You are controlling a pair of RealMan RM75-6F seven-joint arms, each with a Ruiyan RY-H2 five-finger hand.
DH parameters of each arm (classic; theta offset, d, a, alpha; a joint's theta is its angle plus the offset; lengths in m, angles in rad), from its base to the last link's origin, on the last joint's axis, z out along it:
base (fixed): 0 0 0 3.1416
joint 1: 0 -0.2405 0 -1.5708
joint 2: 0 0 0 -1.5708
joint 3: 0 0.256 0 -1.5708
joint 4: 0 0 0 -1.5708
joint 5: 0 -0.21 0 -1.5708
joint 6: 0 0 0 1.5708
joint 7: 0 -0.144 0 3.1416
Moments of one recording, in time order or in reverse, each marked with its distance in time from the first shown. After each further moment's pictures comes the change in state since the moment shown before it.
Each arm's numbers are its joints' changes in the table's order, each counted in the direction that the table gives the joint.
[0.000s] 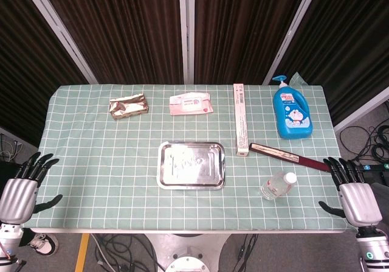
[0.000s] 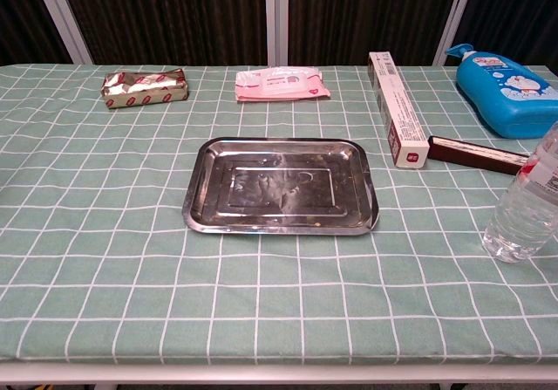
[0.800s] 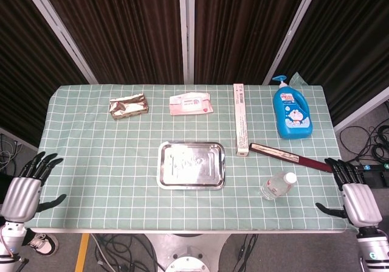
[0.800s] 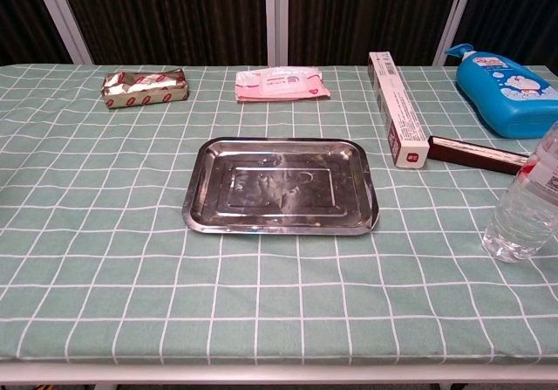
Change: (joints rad) left arm 0.013 0.010 -0.002 0.002 -0.003 0.023 0.023; right arm 0.002 -0.007 -0.004 -0.004 -0.005 0.016 -0.240
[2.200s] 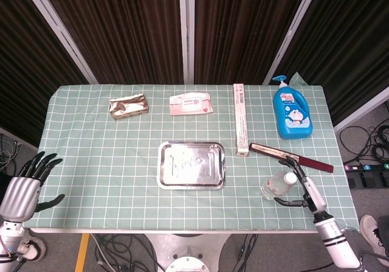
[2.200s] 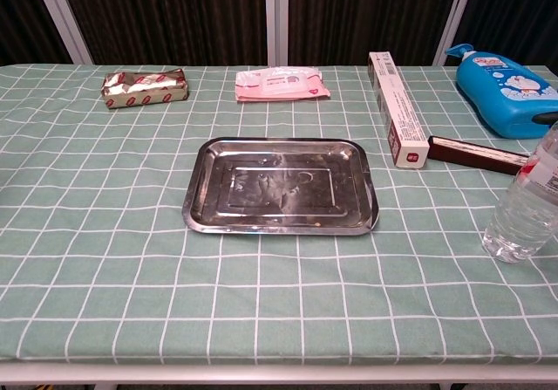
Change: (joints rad) left arm 0.004 0.002 0.006 0.055 -0.018 -0.011 0.033; right arm -0.149 0.402 -0.022 0.445 0.080 0.094 -0.929
